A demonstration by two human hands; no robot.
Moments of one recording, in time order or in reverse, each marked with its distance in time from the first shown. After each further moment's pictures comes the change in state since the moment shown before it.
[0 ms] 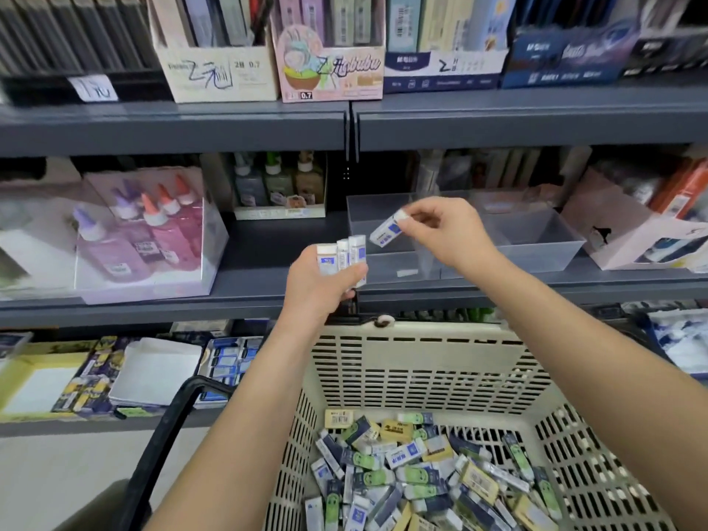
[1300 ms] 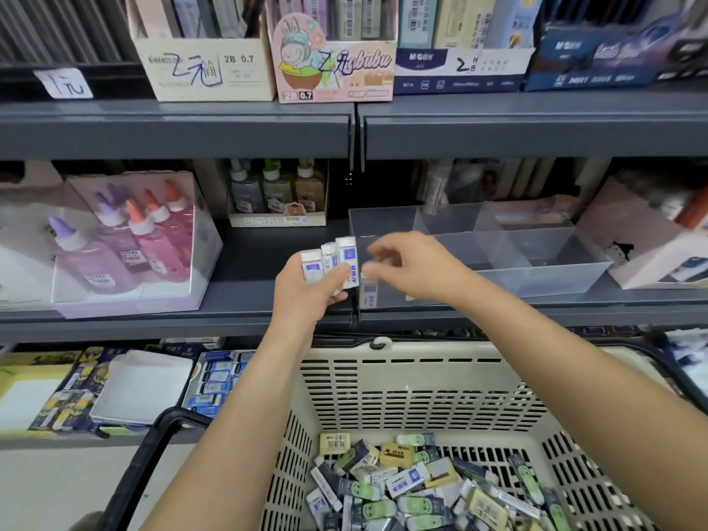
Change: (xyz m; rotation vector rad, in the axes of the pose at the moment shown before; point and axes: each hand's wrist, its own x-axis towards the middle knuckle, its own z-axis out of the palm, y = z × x) left_hand 0.026 -0.015 -0.006 -0.198 0.038 0.014; right_hand 0.007 -0.007 0.031 -0.309 -0.384 -0.079
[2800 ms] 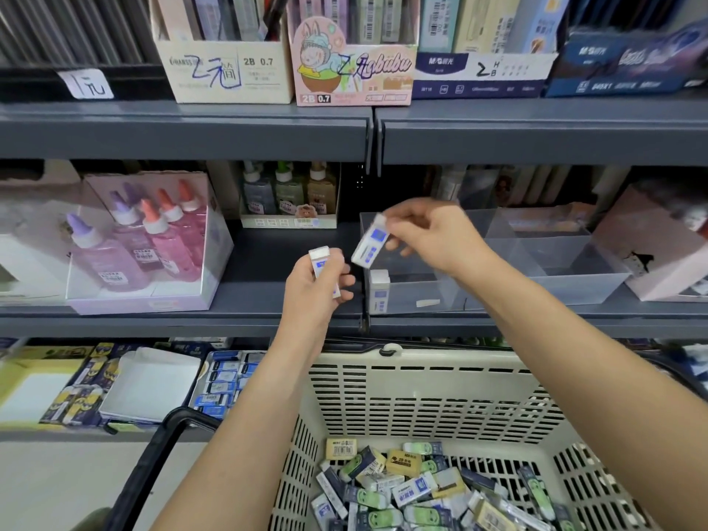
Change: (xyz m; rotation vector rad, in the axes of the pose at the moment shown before) left_hand 0.004 0.001 0.004 -0.152 0.054 -0.050; right_hand 0.018 -0.009 -0.016 0.577 0.211 0.052
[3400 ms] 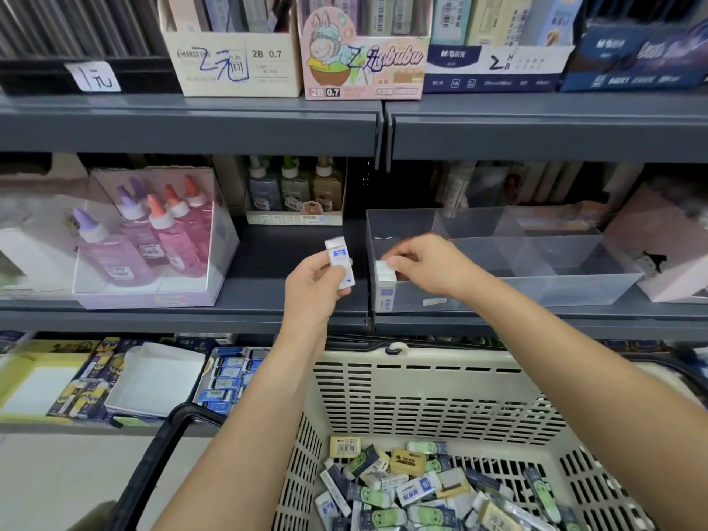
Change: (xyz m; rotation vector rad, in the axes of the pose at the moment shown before) left_hand 0.002 -0.003 -0.004 0.170 0.062 0.026; right_hand -0.001 0.027 0.010 -0.504 -0.224 0.055
